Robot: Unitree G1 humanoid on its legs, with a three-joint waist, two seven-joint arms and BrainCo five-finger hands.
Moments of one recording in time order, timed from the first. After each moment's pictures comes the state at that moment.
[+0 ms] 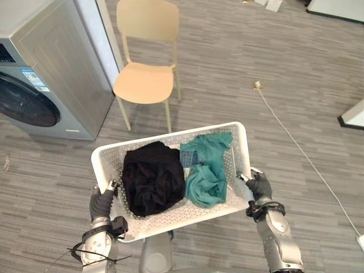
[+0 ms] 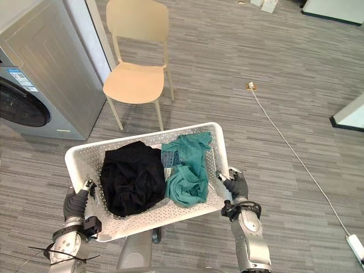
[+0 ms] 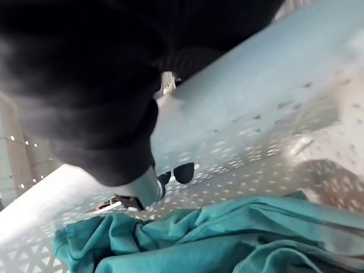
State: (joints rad) left arm 0.40 -0.03 0.22 -0.28 -0.11 0.02 0.09; right arm 0.15 -0.02 -0.04 -0.01 0.30 0.05 -0.02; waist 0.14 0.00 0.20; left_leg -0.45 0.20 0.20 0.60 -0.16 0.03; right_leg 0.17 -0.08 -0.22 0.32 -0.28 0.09
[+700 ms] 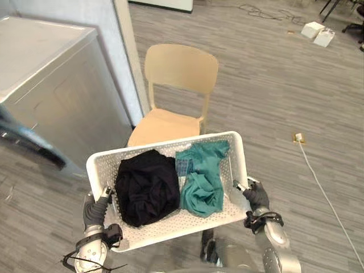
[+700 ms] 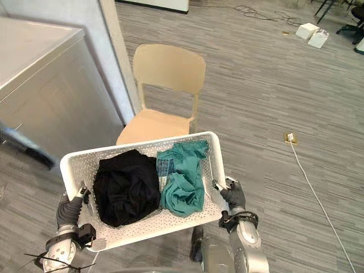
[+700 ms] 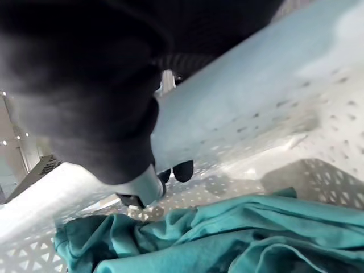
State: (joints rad) left arm 0.46 -0.02 0.24 -0.30 -0.09 0.03 0.11; right arm 0.28 0.00 0.00 -0.09 0.31 0.05 0.00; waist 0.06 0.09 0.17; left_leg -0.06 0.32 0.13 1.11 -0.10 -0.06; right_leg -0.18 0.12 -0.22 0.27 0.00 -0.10
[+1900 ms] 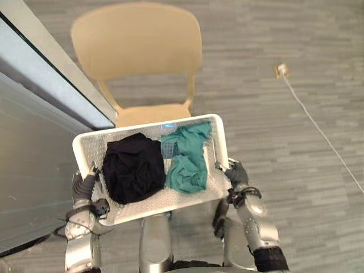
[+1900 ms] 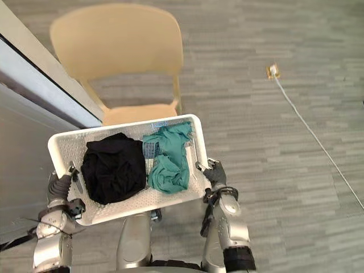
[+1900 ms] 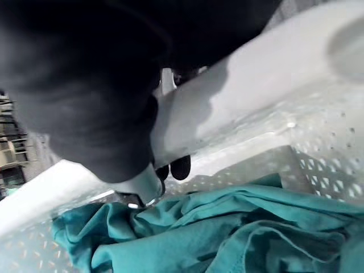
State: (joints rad) left arm 0.05 0.18 0.40 0.04 -0.10 0.07 0.07; right arm -0.11 0.07 -0.03 0.20 0.24 0.11 0.02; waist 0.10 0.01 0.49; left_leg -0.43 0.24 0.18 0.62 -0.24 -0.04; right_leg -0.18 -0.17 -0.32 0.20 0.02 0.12
